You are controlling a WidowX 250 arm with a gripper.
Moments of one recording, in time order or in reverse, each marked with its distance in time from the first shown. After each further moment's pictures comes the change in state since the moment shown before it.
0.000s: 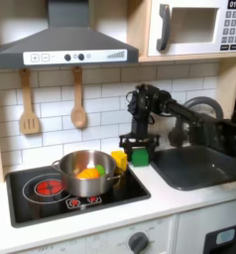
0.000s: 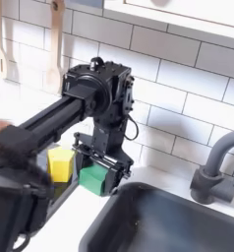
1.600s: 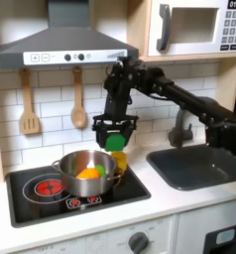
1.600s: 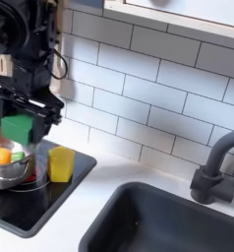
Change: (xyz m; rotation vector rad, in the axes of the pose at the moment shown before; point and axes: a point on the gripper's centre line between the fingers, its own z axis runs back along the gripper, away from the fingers) arm -0.067 0.088 0.075 0.119 -0.047 0.234
